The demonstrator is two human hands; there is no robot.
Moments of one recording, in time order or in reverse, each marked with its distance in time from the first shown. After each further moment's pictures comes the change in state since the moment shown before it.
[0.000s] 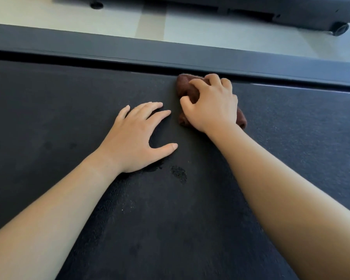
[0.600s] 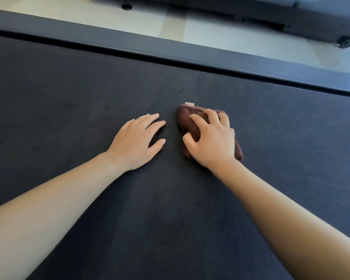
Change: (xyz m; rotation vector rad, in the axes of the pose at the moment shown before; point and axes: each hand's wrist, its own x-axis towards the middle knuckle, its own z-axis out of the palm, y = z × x) left_hand -0.116 0.020 -0.037 0.048 -0.066 -0.120; right_hand -0.149 -0.034 -0.037 -0.001 -0.104 -0.130
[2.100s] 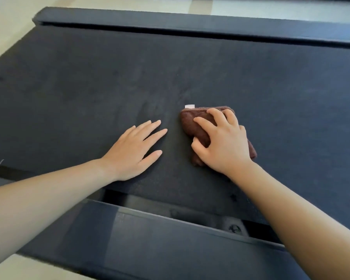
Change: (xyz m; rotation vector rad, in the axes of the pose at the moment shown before) left_hand -0.173 0.014 -0.022 0.086 -0.187 0.011; right_hand -0.136 -0.036 -0.022 0.090 0.033 -0.204
